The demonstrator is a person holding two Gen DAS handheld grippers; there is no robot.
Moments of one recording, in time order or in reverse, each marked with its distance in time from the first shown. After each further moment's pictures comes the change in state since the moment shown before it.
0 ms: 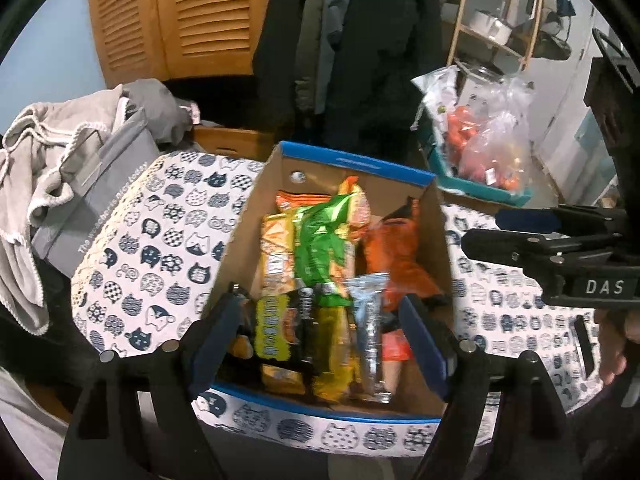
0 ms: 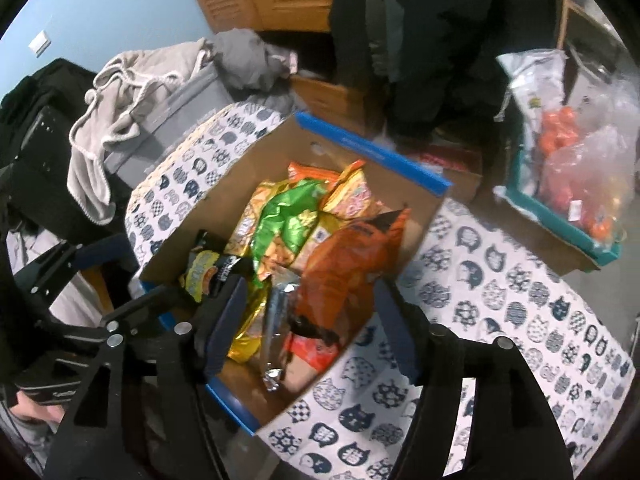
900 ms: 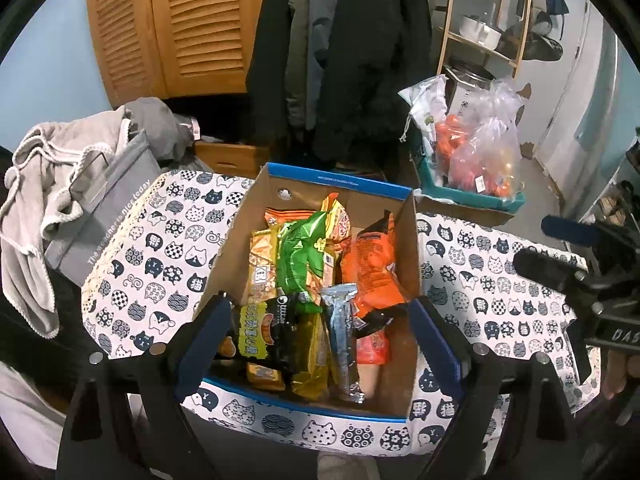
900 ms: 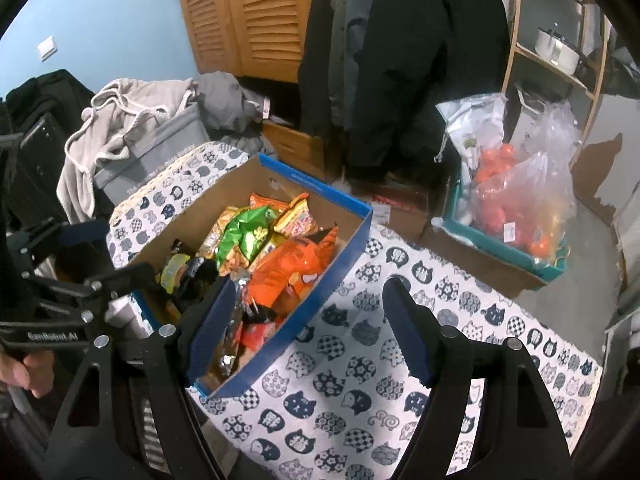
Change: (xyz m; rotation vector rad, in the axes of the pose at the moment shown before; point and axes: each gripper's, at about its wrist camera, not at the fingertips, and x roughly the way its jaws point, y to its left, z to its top) left arm -0.027 -0.032 0.007 0.018 -0.033 0.034; right arm -0.068 -0.018 -0.042 -0.041 -0.168 -0.126
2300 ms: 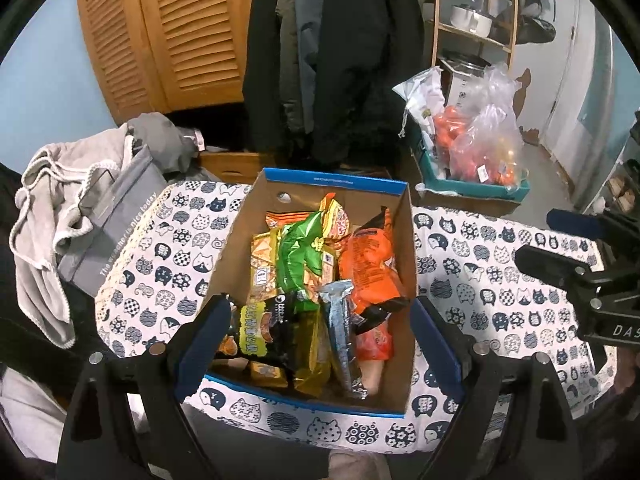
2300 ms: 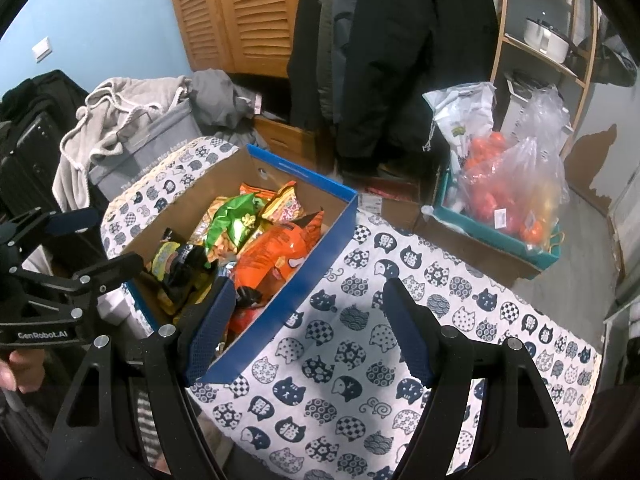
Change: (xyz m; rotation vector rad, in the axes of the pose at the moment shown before) left arm -0.004 -0.020 -0.002 0.071 -0.004 0.070; right arm -0.009 -0.012 -0.015 0.018 0.002 -0.013
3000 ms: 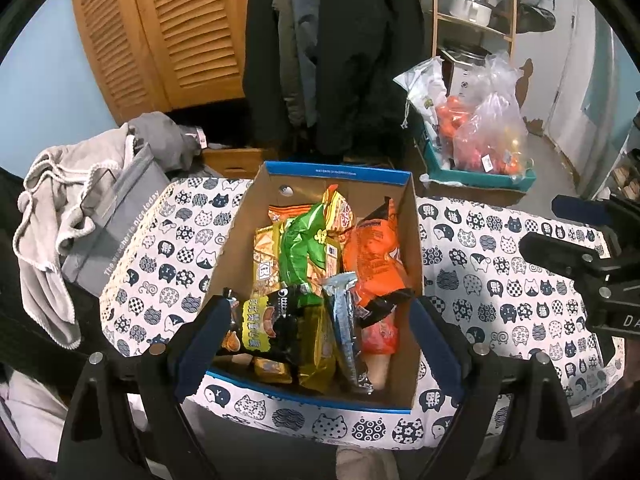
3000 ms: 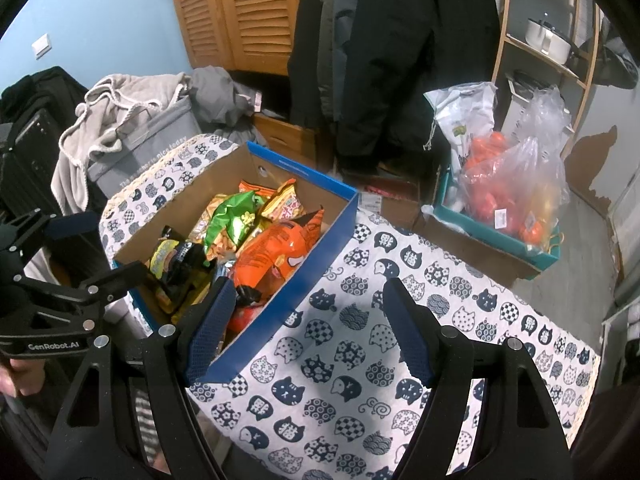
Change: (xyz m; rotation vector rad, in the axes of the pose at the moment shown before) left arm 0.005 -0.003 -0.004 0.020 0.015 0.022; right arm 0.004 0.000 0.001 -0.002 0.006 -0.002
